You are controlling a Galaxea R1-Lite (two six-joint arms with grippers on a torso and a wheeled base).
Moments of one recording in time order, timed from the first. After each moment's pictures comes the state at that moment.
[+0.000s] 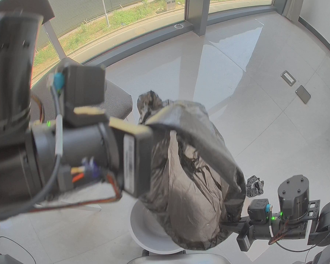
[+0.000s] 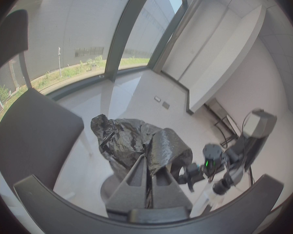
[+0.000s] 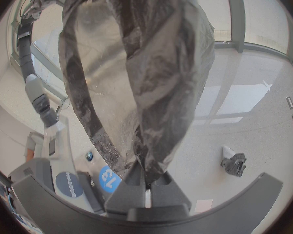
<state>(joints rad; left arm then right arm) -1.04 1.39 -1.14 0.08 0.29 -0.24 0.76 1.65 -0.27 -0.75 0.06 -0.02</state>
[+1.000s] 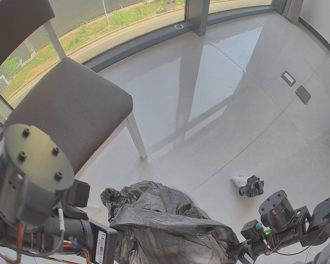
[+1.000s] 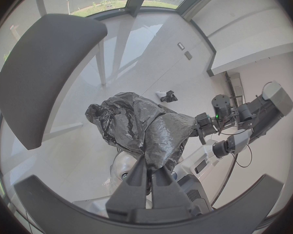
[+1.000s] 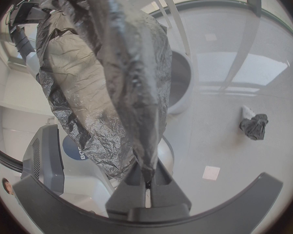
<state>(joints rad) -1.06 1.35 -1.04 0.61 0.17 -0.64 0.75 1.73 -0.29 -0.42 0.20 -0.01</state>
